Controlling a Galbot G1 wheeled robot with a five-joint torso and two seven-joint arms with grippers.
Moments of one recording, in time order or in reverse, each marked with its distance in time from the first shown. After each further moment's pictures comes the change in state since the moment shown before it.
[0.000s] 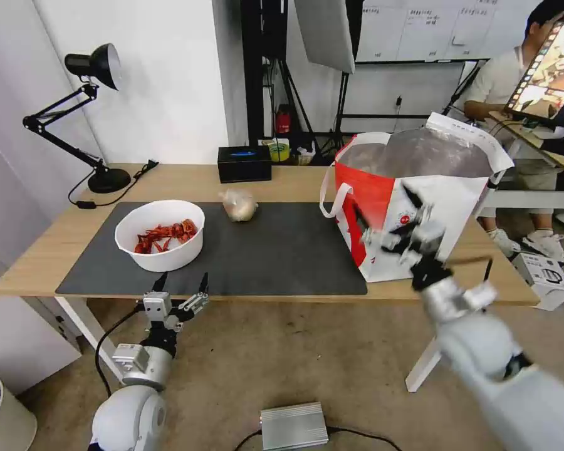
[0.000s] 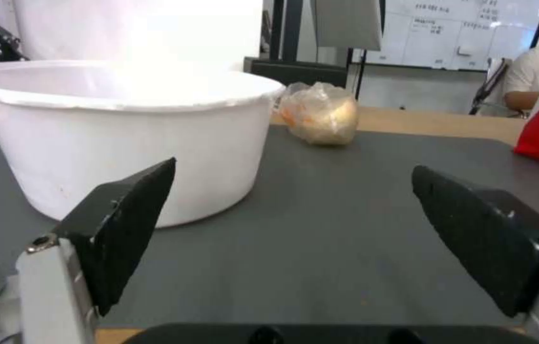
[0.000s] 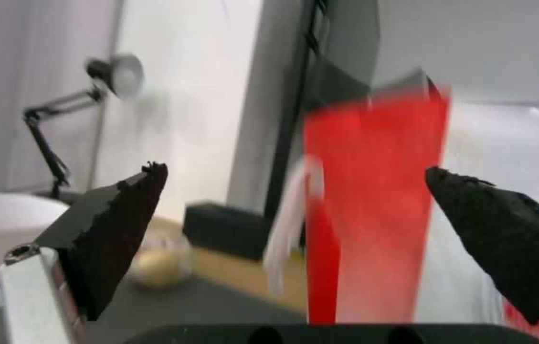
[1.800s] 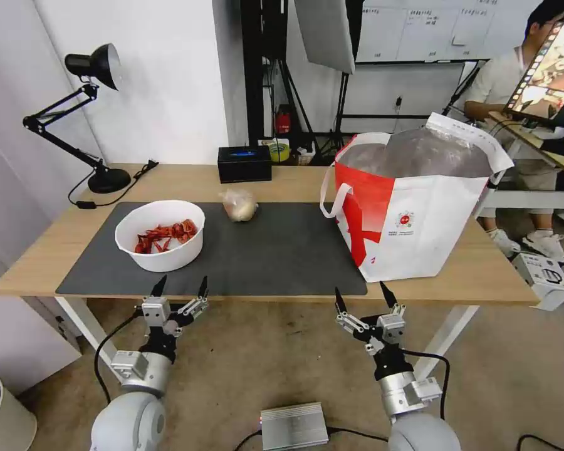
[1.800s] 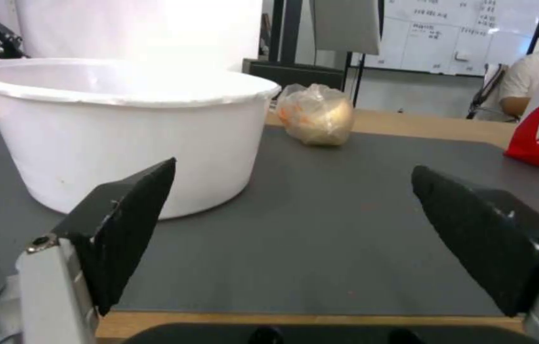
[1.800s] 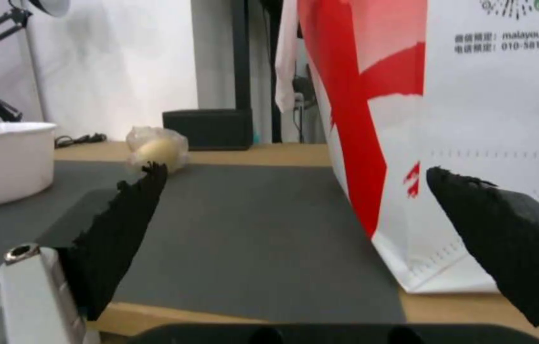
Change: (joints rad) left arm 0.029 -0.018 -0.003 -0.015 0.000 -0.019 0.008; right arm -0.280 0.270 -0.044 0.003 -0.178 -0.028 0.134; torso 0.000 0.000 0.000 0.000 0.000
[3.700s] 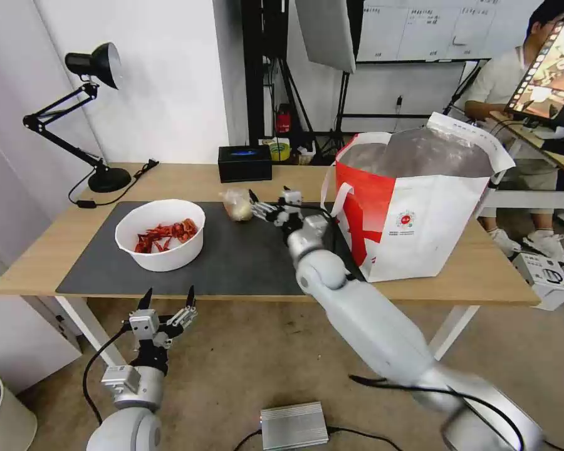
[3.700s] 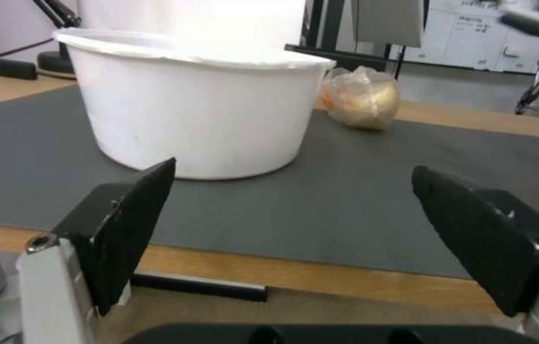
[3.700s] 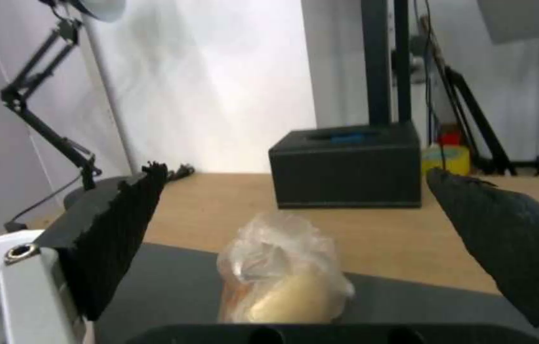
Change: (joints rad) left arm 0.042 -0.098 -0.058 -0.001 0.043 -0.011 0.000; right arm 1.111 0.213 -0.515 -0.786 0.474 -0.218 0.039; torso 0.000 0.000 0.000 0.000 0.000
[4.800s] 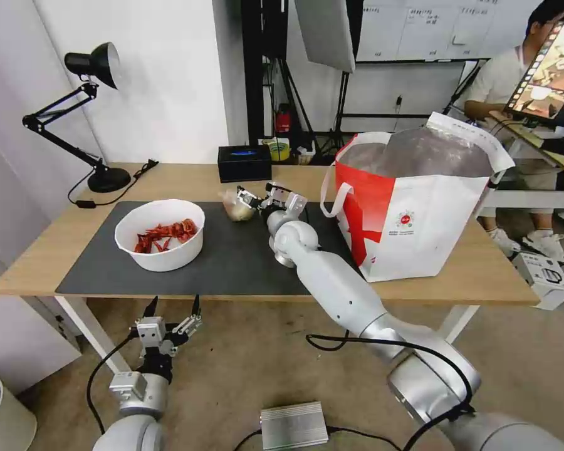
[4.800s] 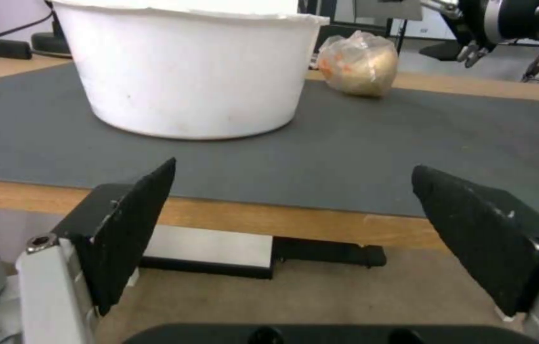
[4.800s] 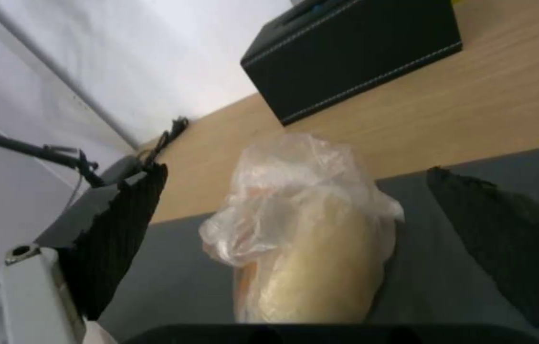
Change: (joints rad) left arm 0.036 -0.008 0.007 0.007 0.047 -0.001 0.002; right arm 0.161 0.142 0.058 -0.321 0.412 -0.163 -0.039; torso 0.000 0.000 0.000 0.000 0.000
